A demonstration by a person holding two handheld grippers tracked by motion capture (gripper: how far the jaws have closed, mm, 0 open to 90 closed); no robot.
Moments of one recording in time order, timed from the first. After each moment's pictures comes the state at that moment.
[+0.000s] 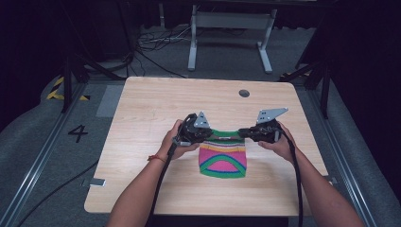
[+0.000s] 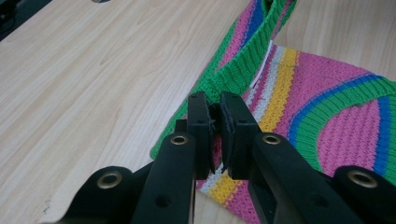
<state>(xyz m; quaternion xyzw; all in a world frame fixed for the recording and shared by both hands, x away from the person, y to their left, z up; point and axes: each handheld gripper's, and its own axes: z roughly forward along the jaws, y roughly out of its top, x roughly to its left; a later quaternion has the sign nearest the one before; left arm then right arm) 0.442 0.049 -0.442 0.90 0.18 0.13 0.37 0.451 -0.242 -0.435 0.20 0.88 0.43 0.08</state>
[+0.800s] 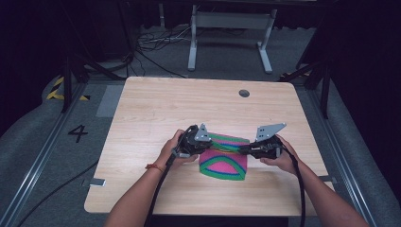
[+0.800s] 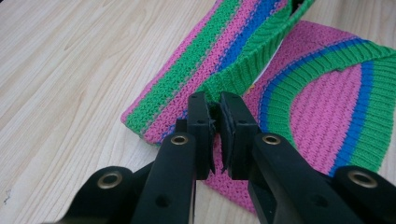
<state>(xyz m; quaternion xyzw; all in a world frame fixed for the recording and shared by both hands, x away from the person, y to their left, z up) 0.416 0.048 -0.457 0.91 0.15 0.12 0.36 0.410 -0.238 -0.451 0.15 0.90 0.41 0.05</state>
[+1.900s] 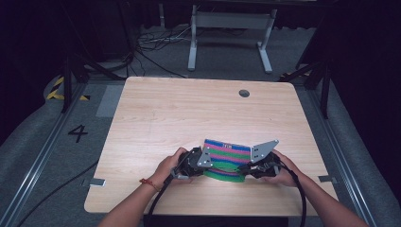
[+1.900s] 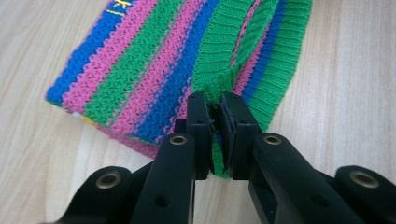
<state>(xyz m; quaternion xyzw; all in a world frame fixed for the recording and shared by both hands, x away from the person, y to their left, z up) 0.362 0.046 -0.474 0.95 0.08 0.10 0.30 0.369 -0.228 -0.468 0.10 0.93 0.35 0.01</state>
